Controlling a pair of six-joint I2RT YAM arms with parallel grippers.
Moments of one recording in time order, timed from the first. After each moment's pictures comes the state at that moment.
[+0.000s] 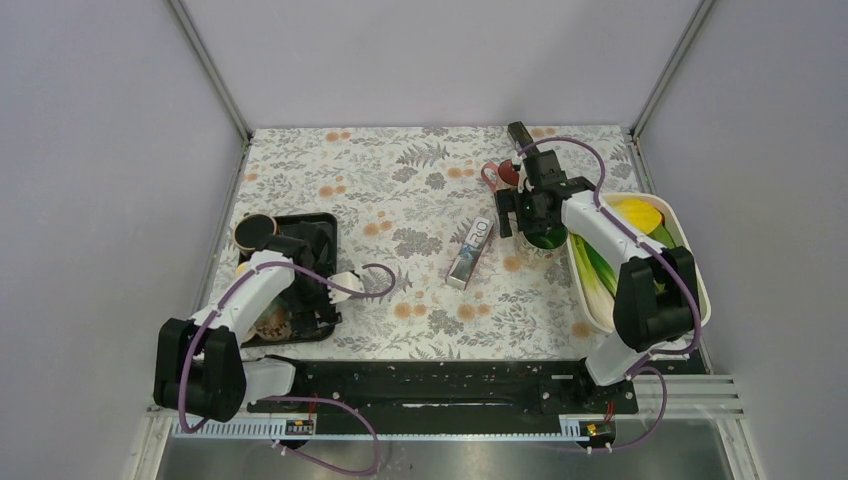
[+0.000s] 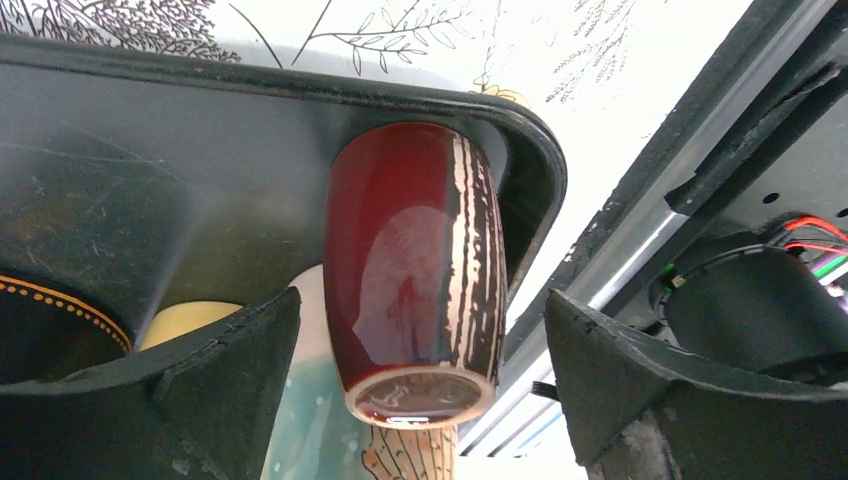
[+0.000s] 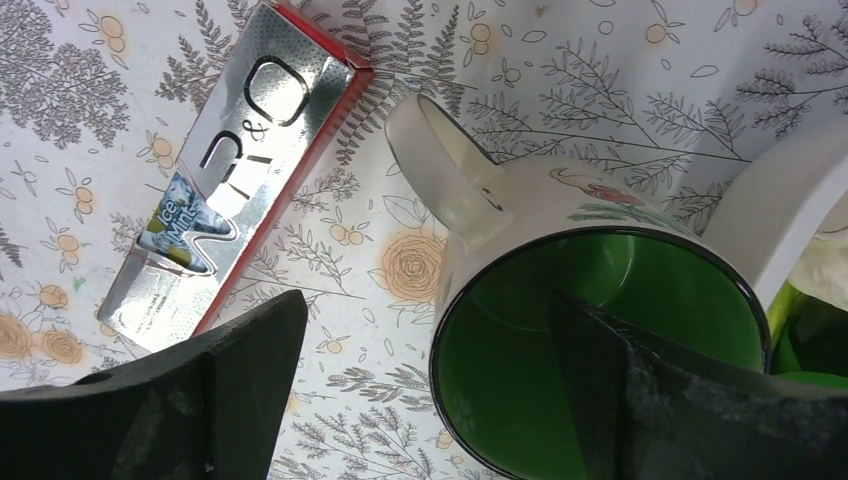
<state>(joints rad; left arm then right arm) -0.22 1.24 0.80 -1.13 0.08 1.07 0.30 1.63 1.25 -0.65 -0.03 0.11</state>
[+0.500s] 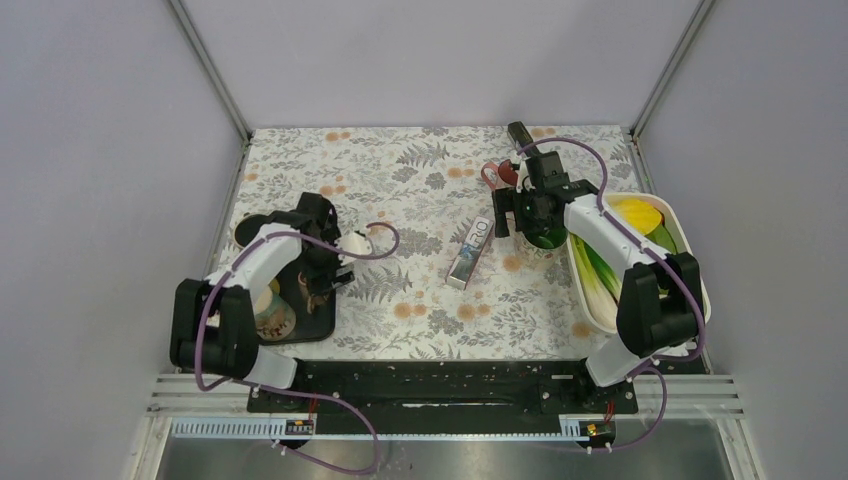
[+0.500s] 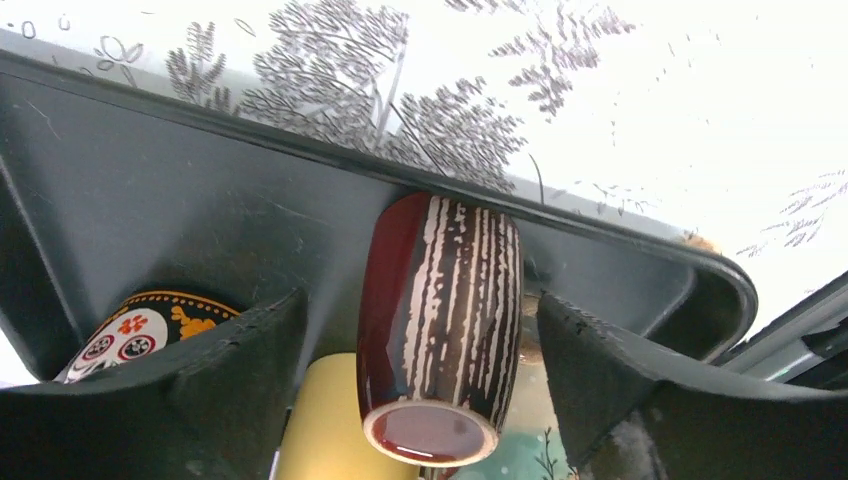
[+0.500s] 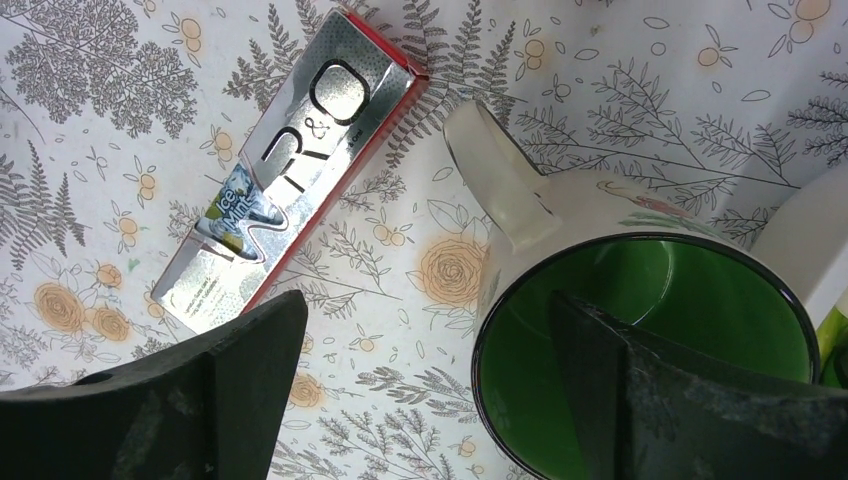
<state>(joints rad) -0.19 1.40 0.91 -0.89 0.10 1.02 0.30 1.60 1.22 -0.61 -0.12 0.11</state>
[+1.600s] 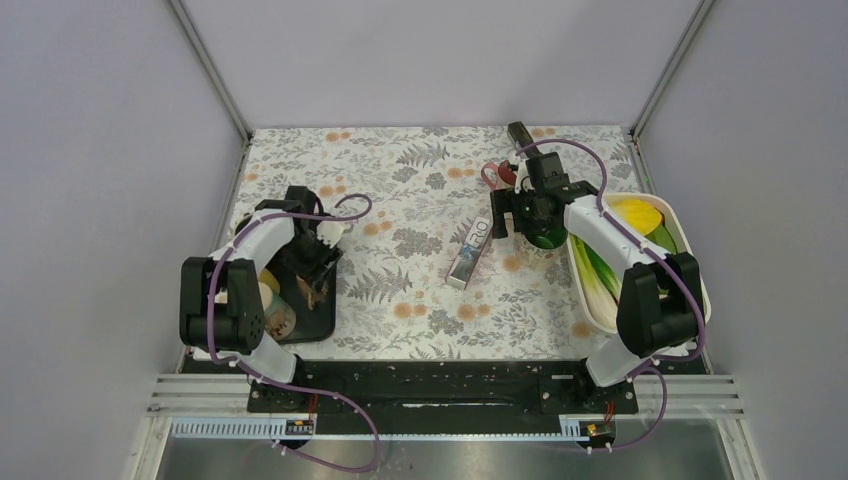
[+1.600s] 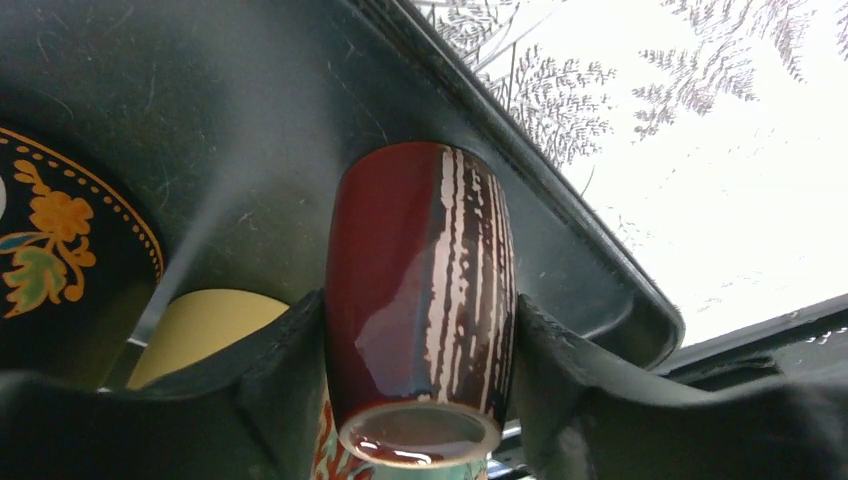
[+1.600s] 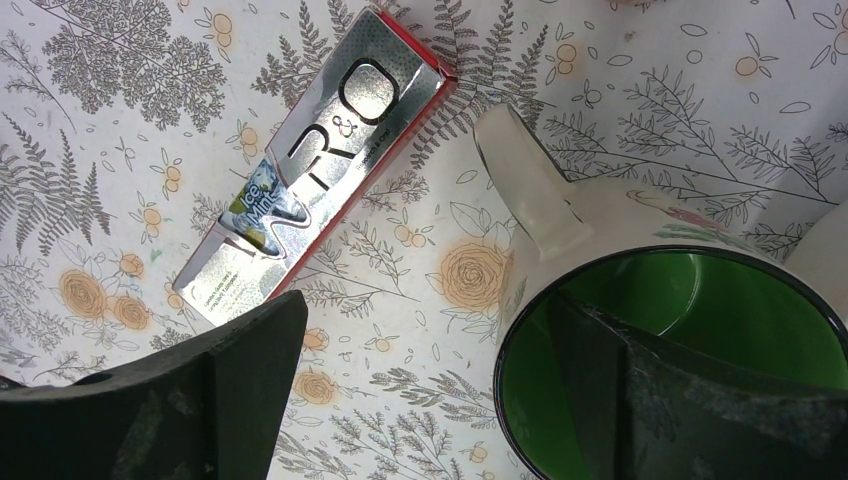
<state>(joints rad) -0.06 1.57 1.03 -0.94 0.08 0.58 0.30 1.59 1.21 -0.59 -0.17 0.10</state>
